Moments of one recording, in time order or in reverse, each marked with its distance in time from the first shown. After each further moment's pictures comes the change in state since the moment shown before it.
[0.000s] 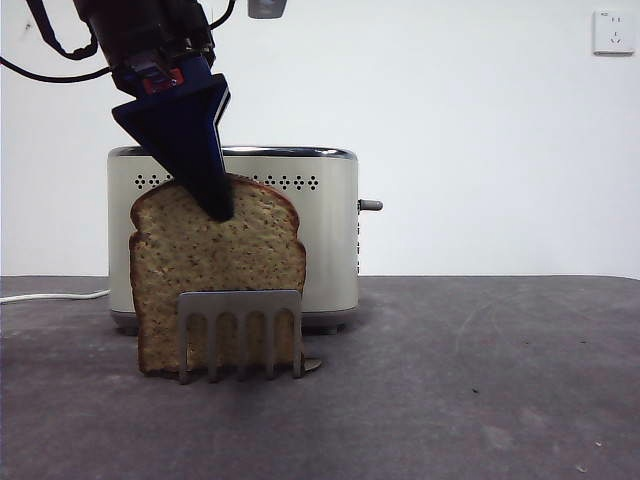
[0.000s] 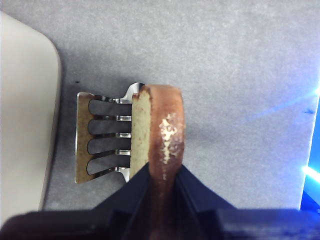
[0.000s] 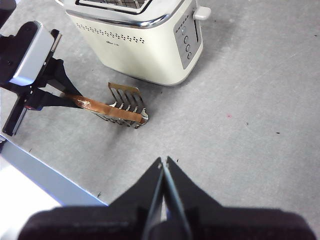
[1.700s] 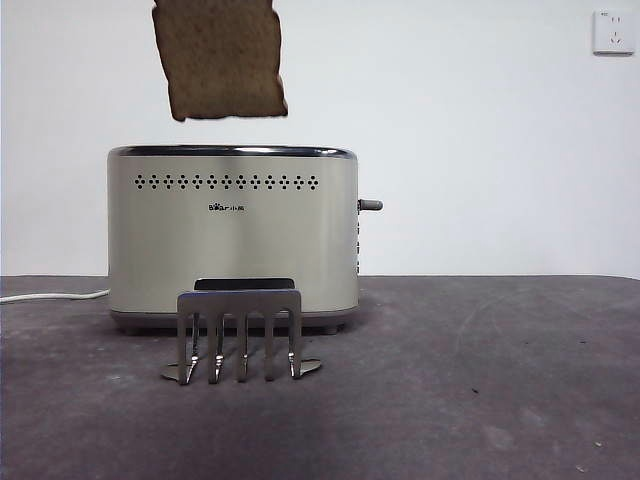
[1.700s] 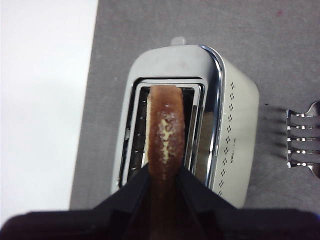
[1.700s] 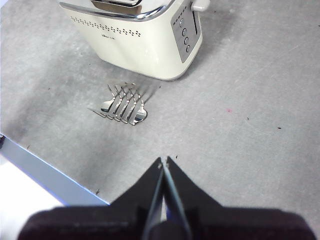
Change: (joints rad) left arm 0.163 0.055 0.626 -0.184 -0.125 0.317; right arm 0.000 0.037 0.000 0.000 0.000 -0.006
